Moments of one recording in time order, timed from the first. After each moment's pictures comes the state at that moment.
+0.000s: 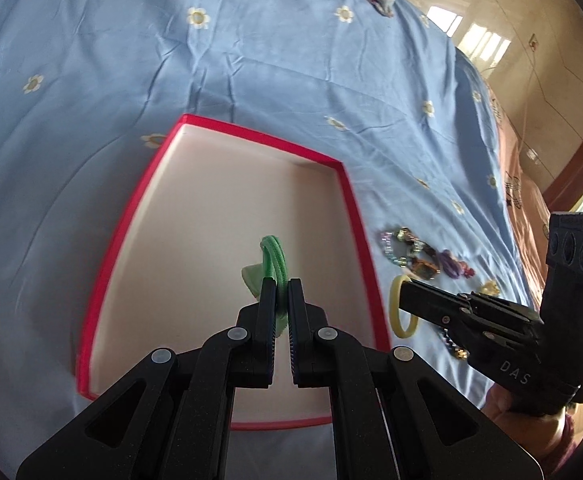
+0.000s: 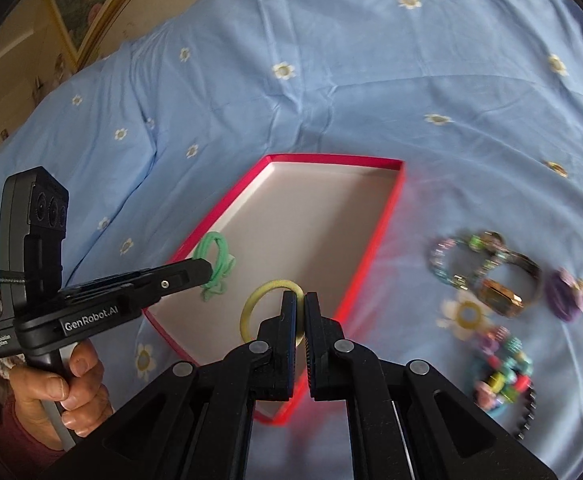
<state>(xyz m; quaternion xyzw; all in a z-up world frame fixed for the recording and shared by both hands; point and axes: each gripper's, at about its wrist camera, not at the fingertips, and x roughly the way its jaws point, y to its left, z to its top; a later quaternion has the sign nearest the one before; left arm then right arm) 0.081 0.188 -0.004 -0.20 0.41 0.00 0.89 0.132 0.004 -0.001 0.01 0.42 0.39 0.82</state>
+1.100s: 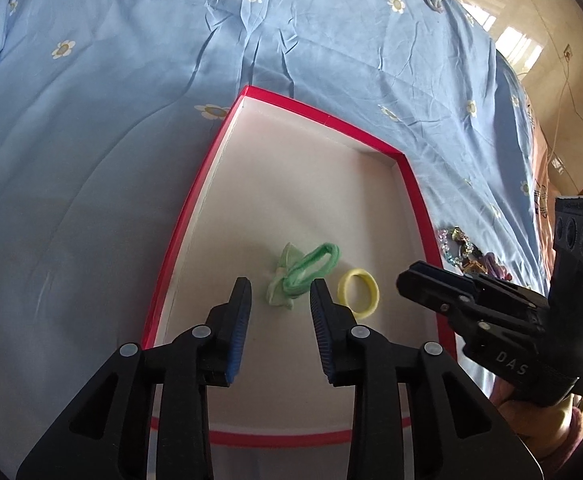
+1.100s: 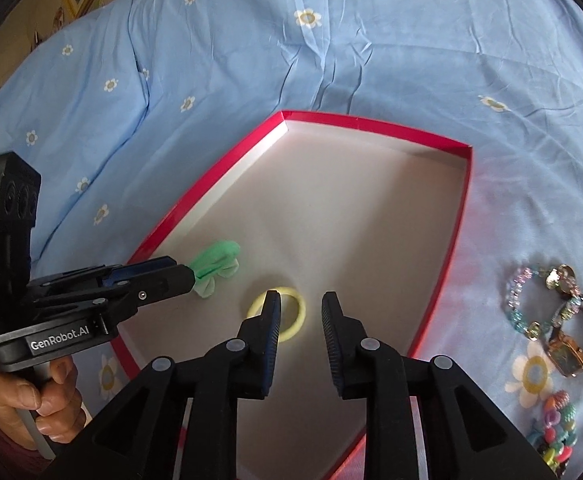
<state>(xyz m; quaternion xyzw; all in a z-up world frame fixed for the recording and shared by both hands) 0.081 0.226 -0.031 -0.21 0.44 0.04 0.87 0.159 0.057 -0.034 -0.05 0.45 0.38 0.80</state>
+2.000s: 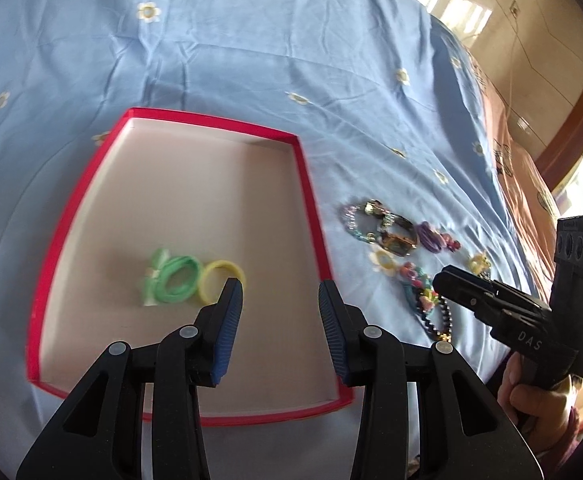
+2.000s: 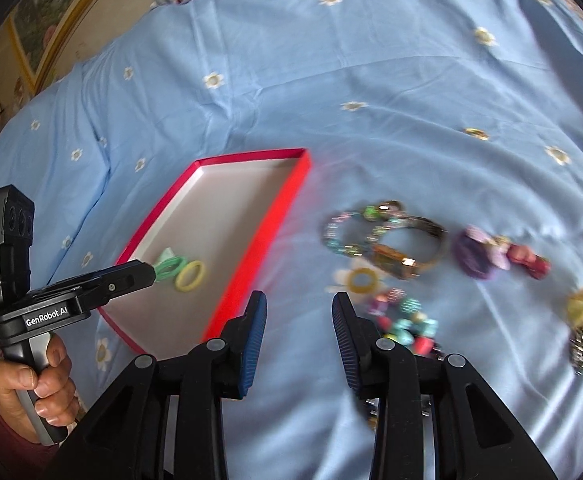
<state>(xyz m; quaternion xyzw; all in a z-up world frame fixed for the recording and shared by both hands) 0.094 0.133 0.002 -0.16 0.43 -0.04 0.89 0.143 -0.096 -0.009 0.04 0.43 0.29 0.85</state>
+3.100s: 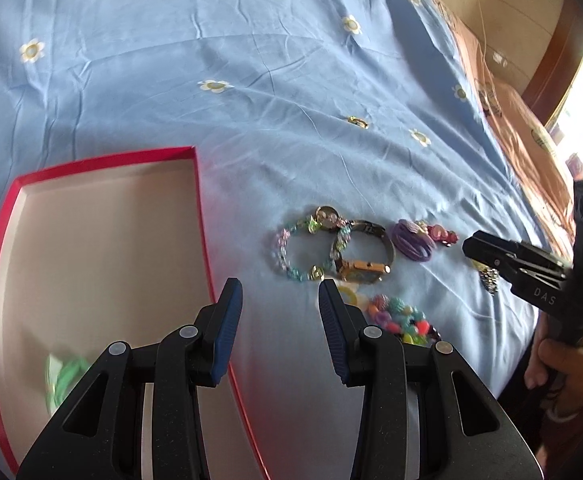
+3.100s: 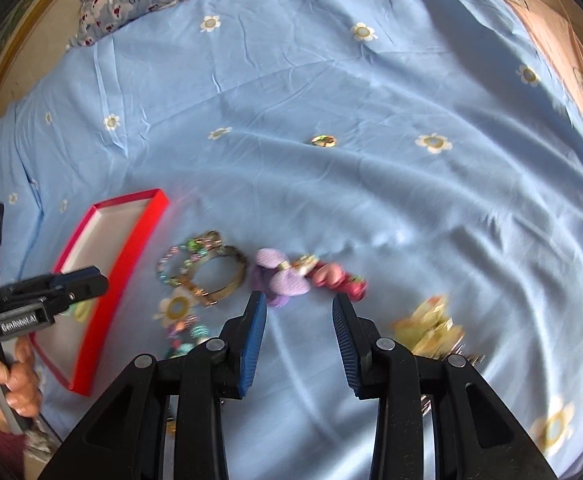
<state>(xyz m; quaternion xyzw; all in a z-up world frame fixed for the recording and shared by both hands) 0.191 0.054 -0.007 -0.06 0.47 -0.10 0.87 0.203 -0.203 -0.022 0.02 0.44 0.18 0.88</state>
